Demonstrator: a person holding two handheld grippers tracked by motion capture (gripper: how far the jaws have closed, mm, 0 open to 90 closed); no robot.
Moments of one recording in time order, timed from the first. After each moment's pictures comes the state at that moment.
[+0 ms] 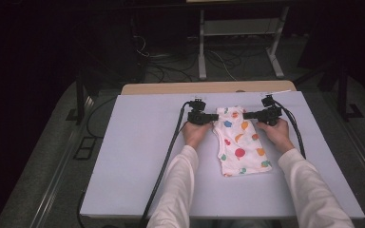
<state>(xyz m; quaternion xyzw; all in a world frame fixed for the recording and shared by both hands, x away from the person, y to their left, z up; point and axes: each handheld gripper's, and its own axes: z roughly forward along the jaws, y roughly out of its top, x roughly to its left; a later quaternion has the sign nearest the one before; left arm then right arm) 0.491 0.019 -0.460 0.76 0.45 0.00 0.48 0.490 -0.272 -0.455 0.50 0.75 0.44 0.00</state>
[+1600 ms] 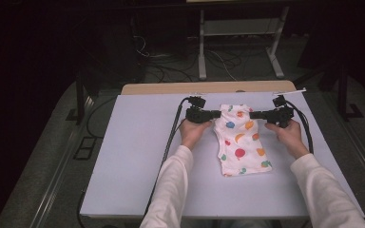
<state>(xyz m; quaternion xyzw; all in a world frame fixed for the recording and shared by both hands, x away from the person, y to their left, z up) 0.468 0.026 -0.421 0.77 0.39 -0.01 0.51 0.456 -0.289 -0.421 0.46 0.75 0.48 0.01</state>
